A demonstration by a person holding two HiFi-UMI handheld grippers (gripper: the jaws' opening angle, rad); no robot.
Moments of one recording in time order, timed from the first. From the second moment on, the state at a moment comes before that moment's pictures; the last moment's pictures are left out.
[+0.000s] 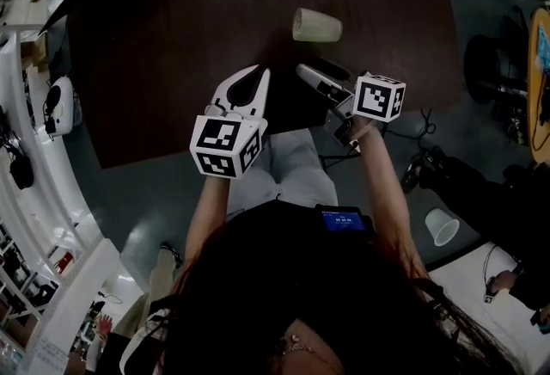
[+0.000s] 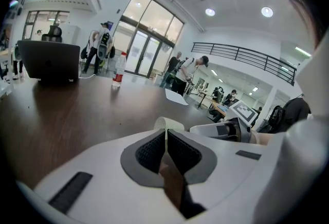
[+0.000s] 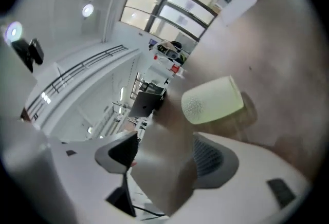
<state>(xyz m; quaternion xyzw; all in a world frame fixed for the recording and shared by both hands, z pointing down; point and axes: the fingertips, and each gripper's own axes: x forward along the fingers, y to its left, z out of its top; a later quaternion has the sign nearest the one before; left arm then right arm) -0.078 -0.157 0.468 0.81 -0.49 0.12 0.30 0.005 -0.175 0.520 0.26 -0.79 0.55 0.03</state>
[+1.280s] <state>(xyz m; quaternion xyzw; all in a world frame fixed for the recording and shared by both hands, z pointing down) -0.083 -0.184 0.463 0.79 -0.52 0.11 0.31 0.041 -0.187 0.570 -0.03 -0.72 -0.23 0.66</state>
